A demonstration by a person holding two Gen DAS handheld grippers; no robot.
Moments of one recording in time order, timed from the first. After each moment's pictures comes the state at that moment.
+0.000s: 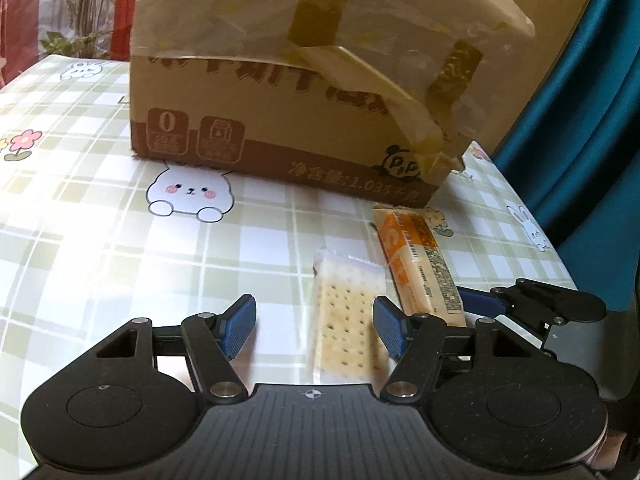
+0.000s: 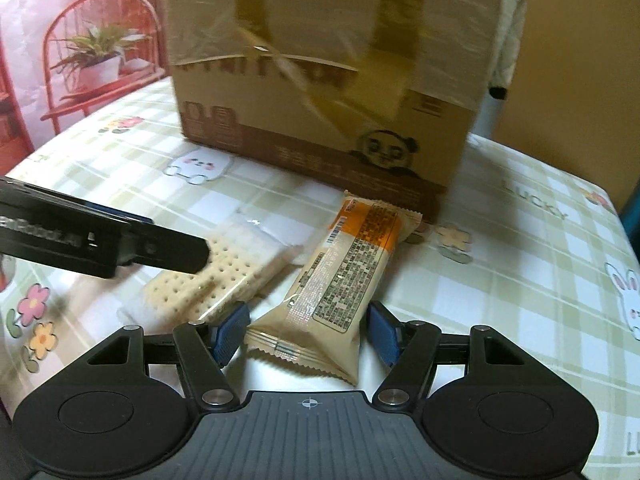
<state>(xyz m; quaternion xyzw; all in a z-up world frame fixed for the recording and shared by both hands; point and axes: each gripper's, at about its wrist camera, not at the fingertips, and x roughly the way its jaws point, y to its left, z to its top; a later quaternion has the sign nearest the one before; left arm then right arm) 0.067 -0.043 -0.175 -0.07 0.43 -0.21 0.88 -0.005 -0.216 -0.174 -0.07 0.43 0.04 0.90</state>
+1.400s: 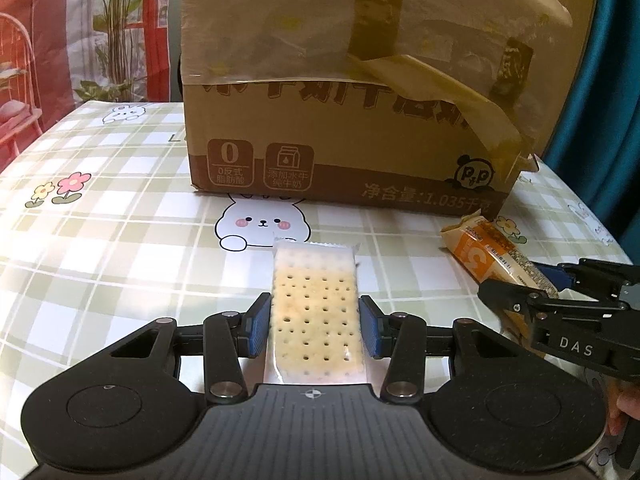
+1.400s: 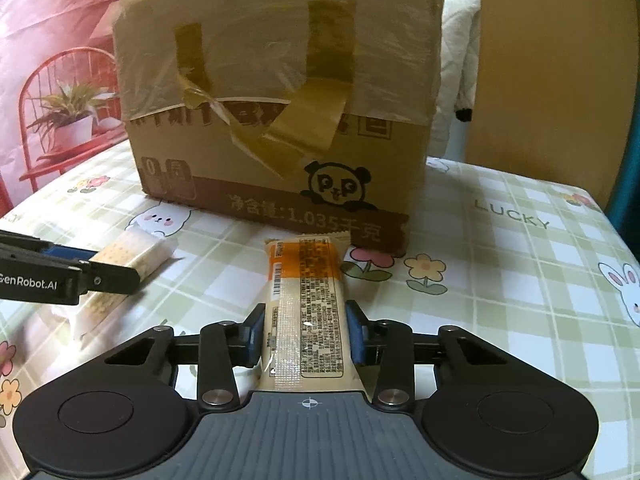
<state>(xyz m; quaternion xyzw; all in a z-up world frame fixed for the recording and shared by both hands) 0.075 -0.029 -0.191 -0.01 0.38 -0.15 0.91 0.007 -0.243 -0.188 -0.02 0.36 0.00 0.93</state>
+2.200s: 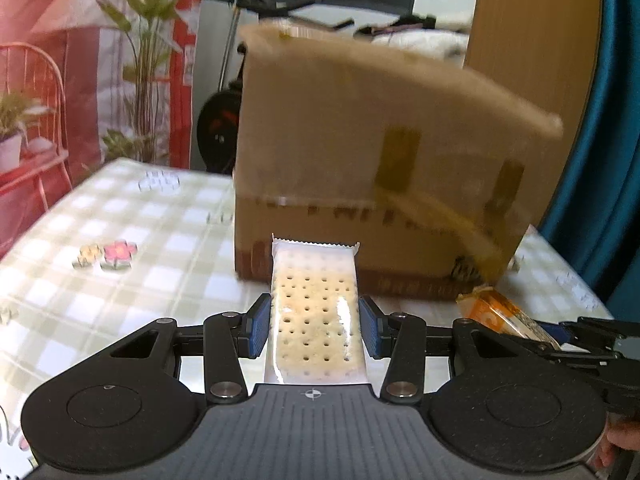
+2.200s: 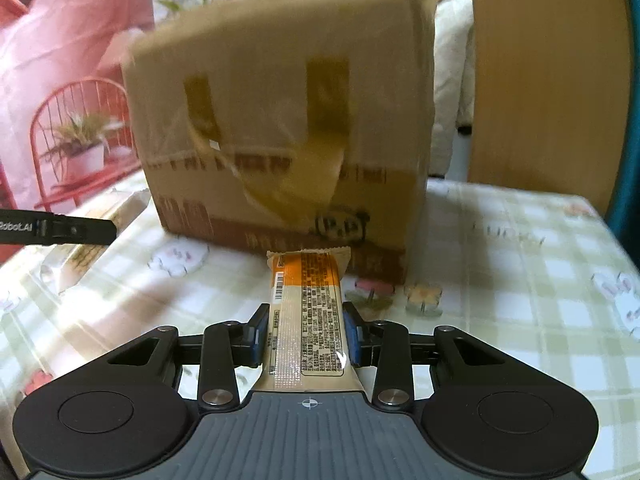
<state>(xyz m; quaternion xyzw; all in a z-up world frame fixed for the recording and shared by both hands) 0.054 -0.003 -0.127 -0.03 0.29 -0.13 0.95 -0.014 -0.239 -0.147 0.00 0.32 0.01 0.95</state>
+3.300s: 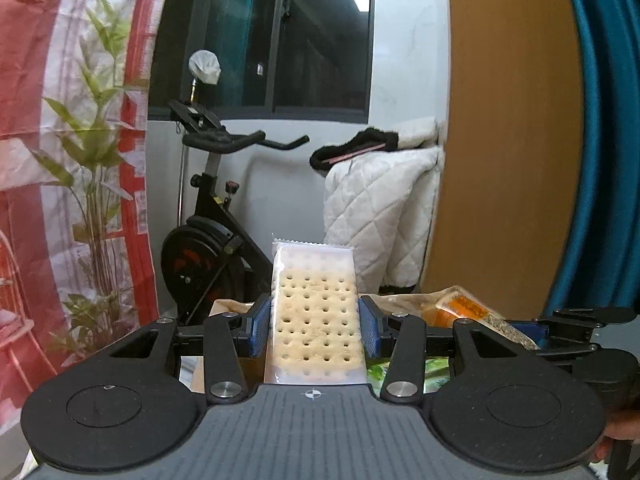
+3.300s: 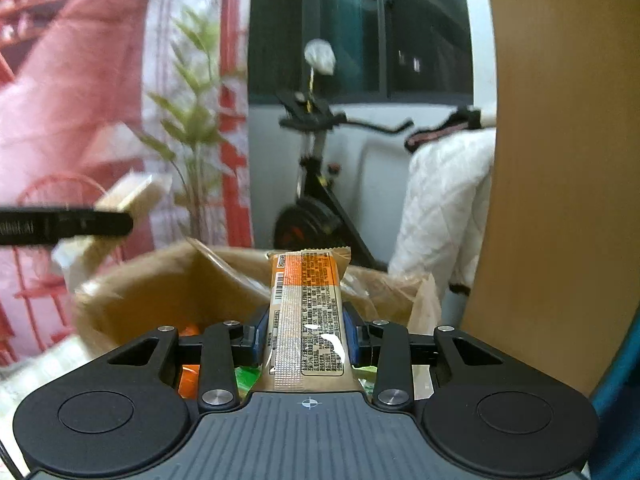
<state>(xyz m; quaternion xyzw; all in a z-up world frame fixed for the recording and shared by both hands) 0.200 -0.053 0.024 0.01 0.15 -0.17 0.97 0.162 -0.262 0.014 -0.04 0.24 -0.02 0.97</state>
